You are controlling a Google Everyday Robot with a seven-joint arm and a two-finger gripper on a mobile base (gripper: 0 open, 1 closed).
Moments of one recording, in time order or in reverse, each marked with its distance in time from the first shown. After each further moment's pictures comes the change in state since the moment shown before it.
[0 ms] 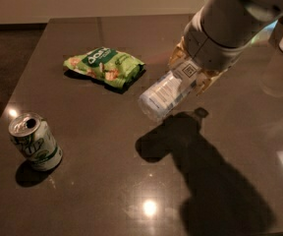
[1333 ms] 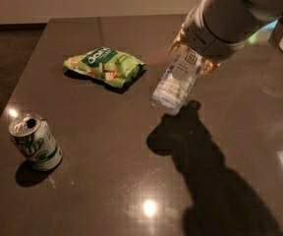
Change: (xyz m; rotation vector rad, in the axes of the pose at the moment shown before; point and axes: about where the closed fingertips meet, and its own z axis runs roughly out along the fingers) arm 0.019 -0.024 -0.011 0.110 0.125 -0.345
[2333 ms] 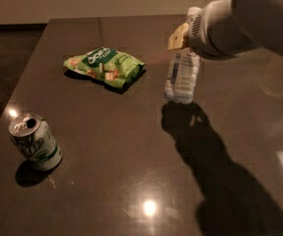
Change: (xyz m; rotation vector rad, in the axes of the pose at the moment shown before) arm 0.030 -0.013 0.017 0.146 0.196 -0.393
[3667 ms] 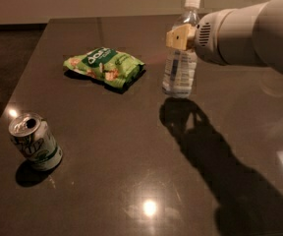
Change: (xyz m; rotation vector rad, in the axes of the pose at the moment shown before) arm 0.010 -0.008 -0.003 0.156 0.158 -0.118
